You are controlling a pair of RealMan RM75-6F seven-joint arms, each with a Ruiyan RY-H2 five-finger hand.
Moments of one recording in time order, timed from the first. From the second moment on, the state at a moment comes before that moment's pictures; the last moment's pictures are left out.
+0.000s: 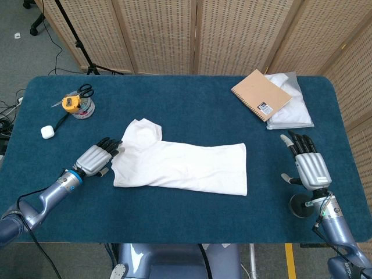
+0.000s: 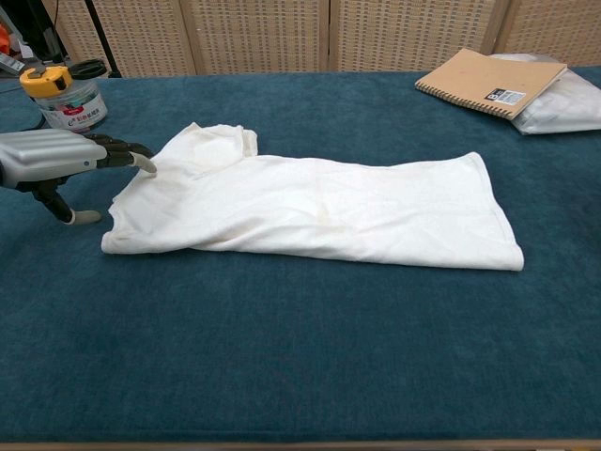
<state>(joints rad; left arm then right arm) -0.75 -1.56 0.11 -0.83 1.65 0.92 -0.33 0.40 -1.26 0.14 -1.40 -1.41 1.24 0.06</state>
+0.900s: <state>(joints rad) -0.73 -1.71 0.10 -0.65 1.63 0.96 -0.36 0.39 -1.26 0.14 -1.41 -1.42 1.24 0.07</state>
